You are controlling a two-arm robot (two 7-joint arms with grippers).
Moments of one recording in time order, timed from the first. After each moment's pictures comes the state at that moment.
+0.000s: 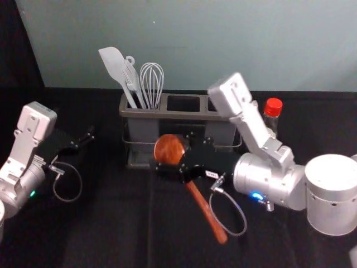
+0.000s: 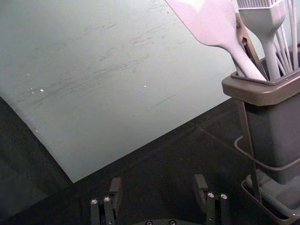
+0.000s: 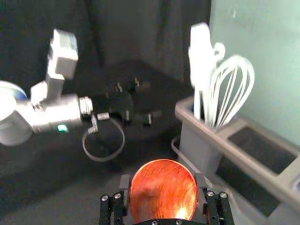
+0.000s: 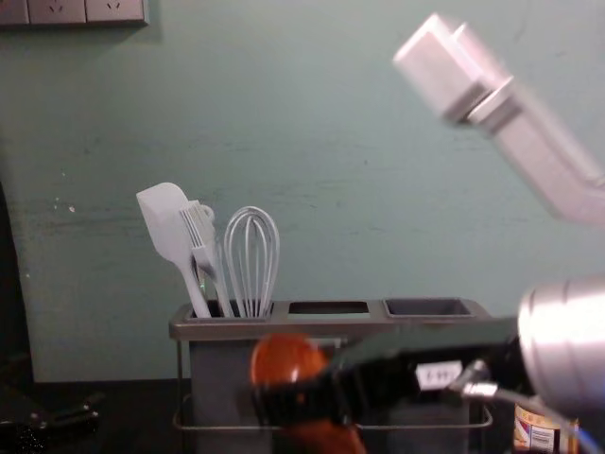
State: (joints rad) left arm -0.20 0.60 0.45 -1.41 -0.25 -0.12 0.03; right arm 0.22 0.35 -0.46 -1.84 0.23 0.55 0.46
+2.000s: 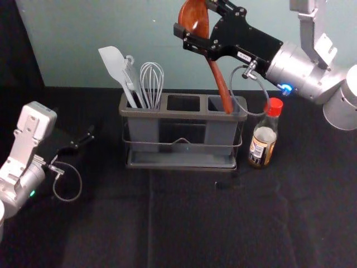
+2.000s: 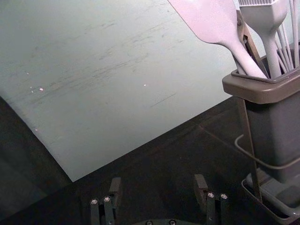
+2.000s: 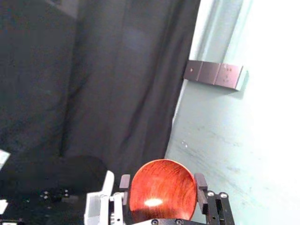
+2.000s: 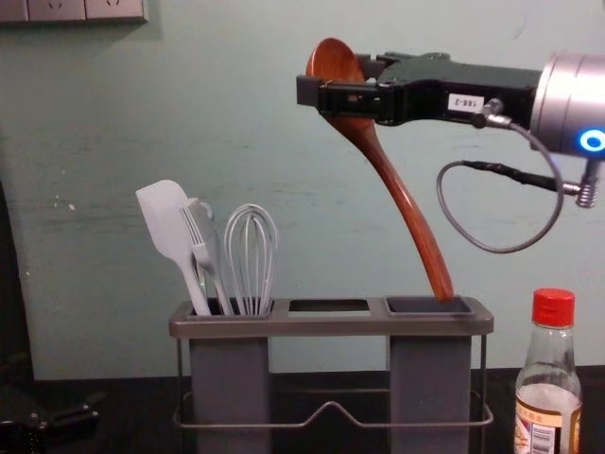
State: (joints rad) left arm -0.20 0.60 0.45 -1.41 -0.25 -0.12 0.03; right arm 0.63 0.36 -0.46 -1.41 0.38 -0.06 0.60
